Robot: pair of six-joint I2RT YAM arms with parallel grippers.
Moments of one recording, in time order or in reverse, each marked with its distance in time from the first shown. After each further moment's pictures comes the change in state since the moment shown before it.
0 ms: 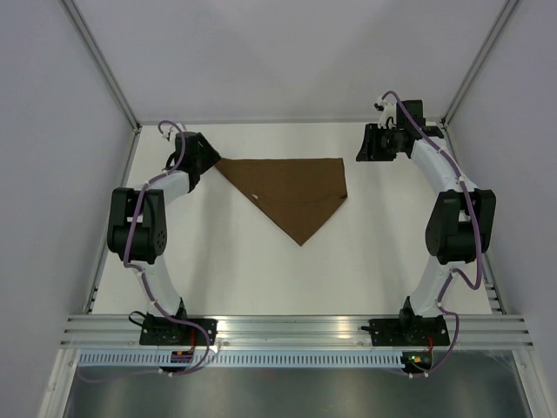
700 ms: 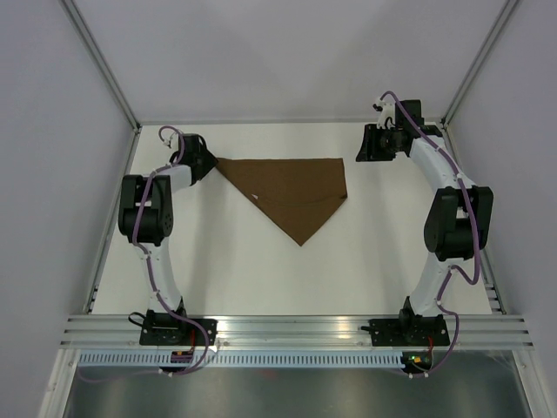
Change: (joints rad) left arm 0.044 0.224 0.148 -0.078 0.029 -0.127; right arm 0.001 0.034 0.025 -0.009 0.000 -0.016
